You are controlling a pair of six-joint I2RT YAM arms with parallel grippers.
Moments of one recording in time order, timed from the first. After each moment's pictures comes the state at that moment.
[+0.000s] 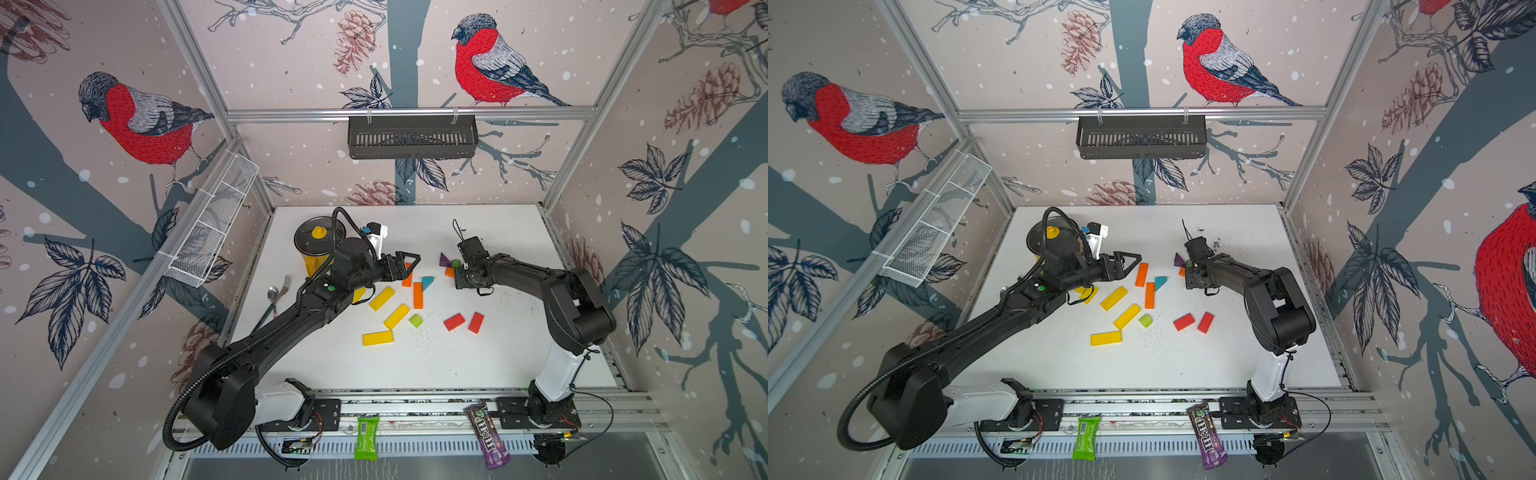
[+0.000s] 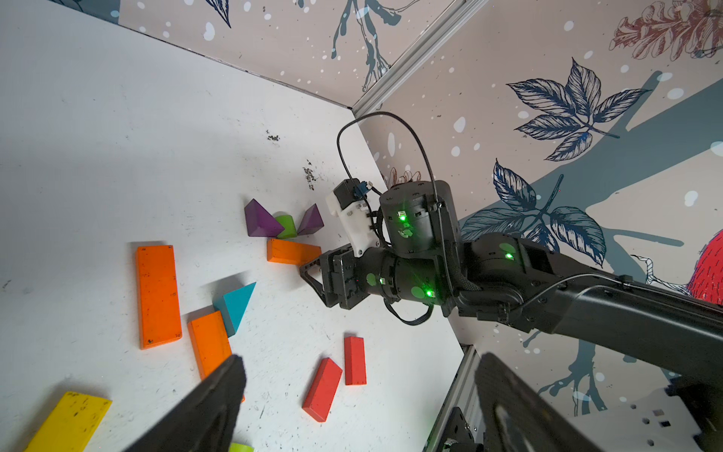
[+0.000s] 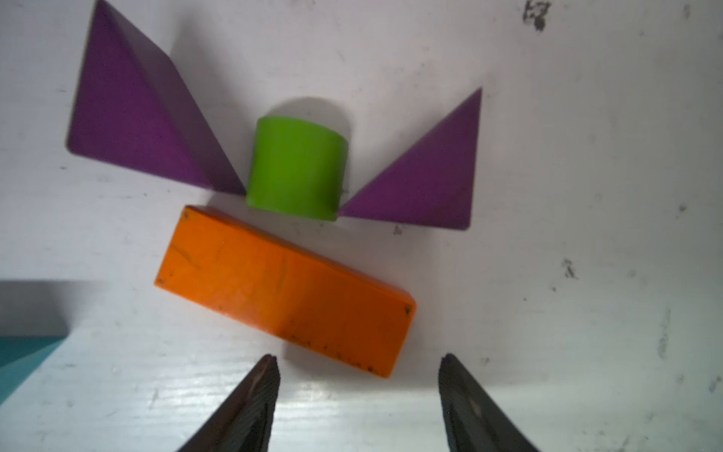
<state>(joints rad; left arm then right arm) -0.57 1.28 0.89 0.08 0.41 -0.70 0.41 1.81 1.08 -0.42 0.16 0.28</state>
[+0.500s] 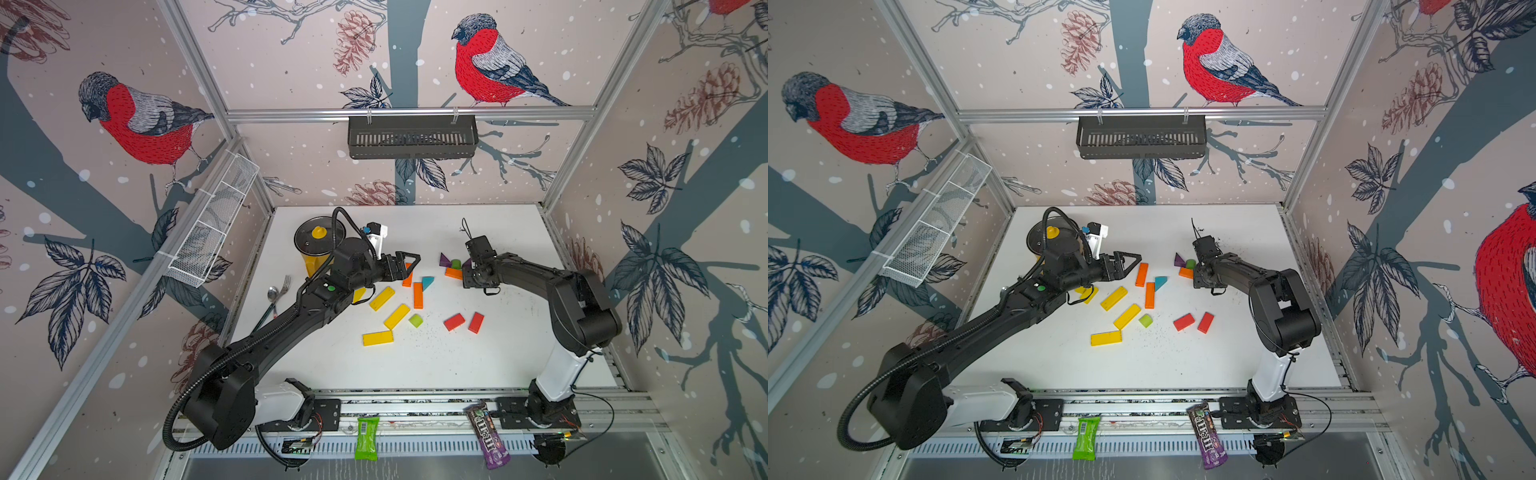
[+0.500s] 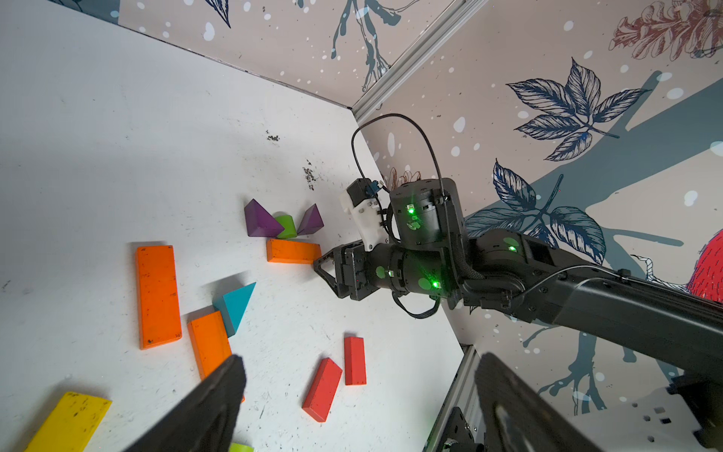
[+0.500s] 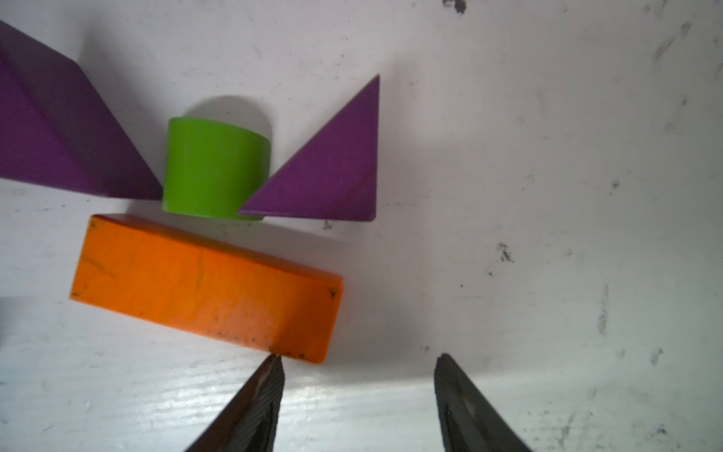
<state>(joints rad) -0.57 1.28 0.89 0.08 0.41 -0.70 0.35 1.80 1.08 -0.44 0.17 0.29</state>
